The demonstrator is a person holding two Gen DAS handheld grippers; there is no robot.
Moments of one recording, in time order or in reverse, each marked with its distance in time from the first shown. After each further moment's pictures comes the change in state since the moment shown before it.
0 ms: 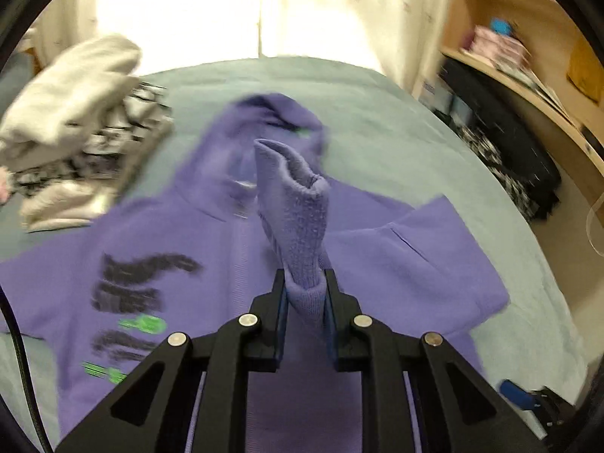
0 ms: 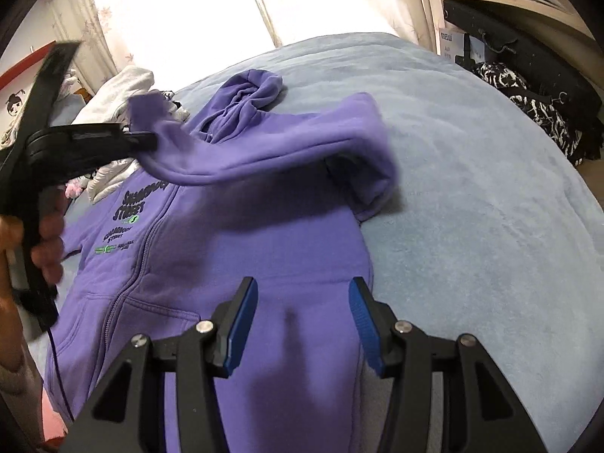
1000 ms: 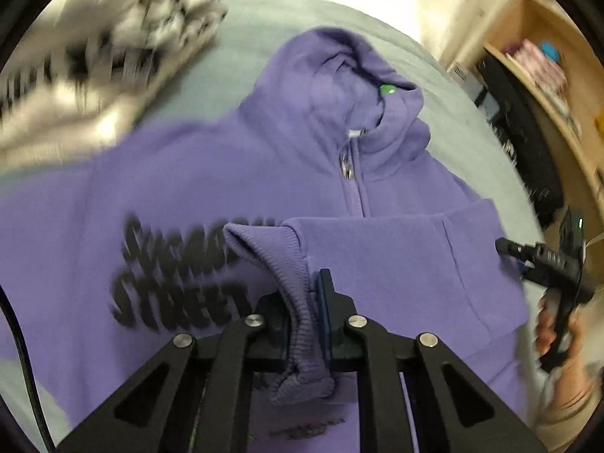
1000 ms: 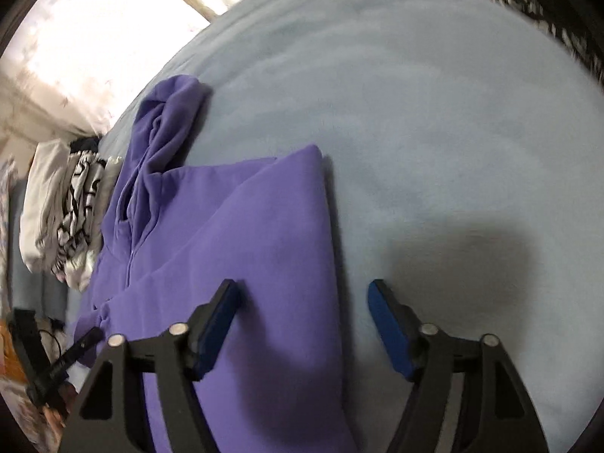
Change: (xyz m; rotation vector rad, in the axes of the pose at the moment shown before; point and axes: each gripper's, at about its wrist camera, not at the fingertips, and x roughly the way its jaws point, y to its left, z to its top) left arm 0.082 0.129 0.003 -0.105 0.212 -0.111; right arm 0.167 -0.082 0.150 0.302 0.232 0.086
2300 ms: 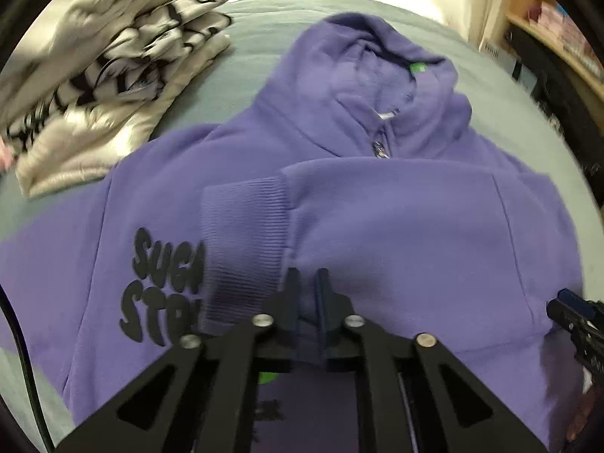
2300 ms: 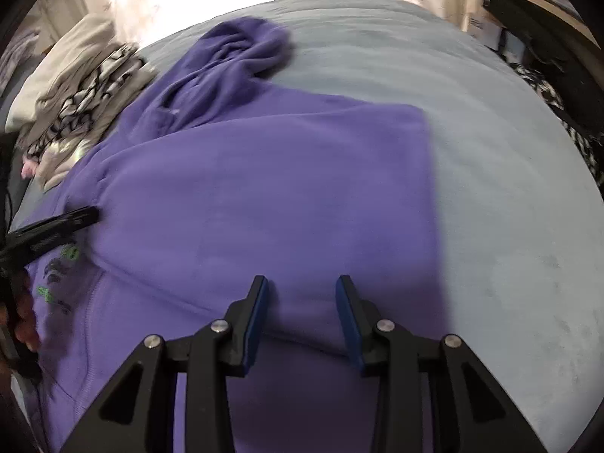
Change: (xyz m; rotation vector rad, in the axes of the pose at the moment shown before) left arm 0.031 -0.014 -0.016 0.029 -0.020 0.203; right arm -0.005 0.084 -0.094 -0.336 -0.070 -0.224
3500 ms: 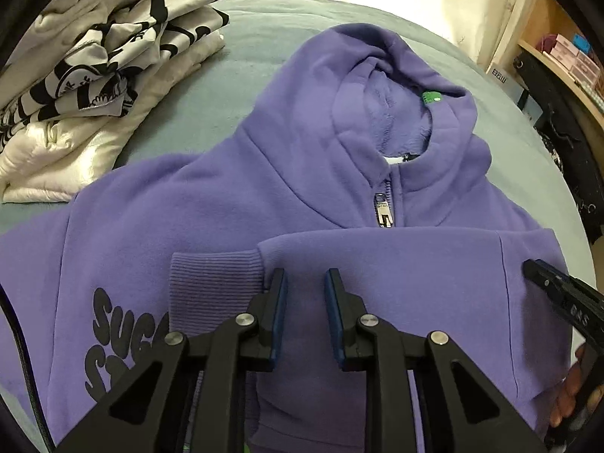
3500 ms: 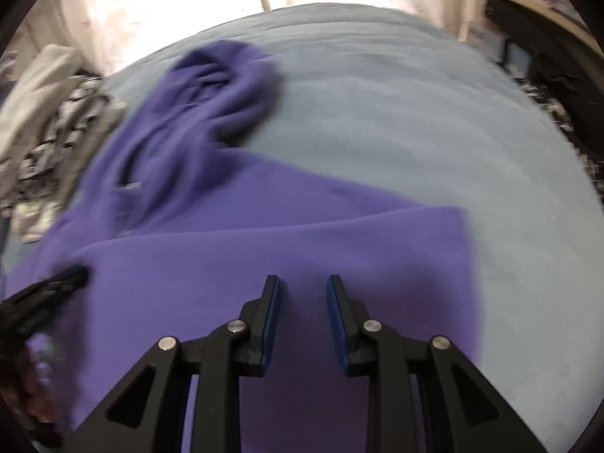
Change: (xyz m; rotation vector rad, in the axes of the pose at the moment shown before) left arm 0.034 -0.011 0.045 -0.068 -0.016 -0.042; right arm 0.047 0.005 0.091 0.028 -0.052 -0.068
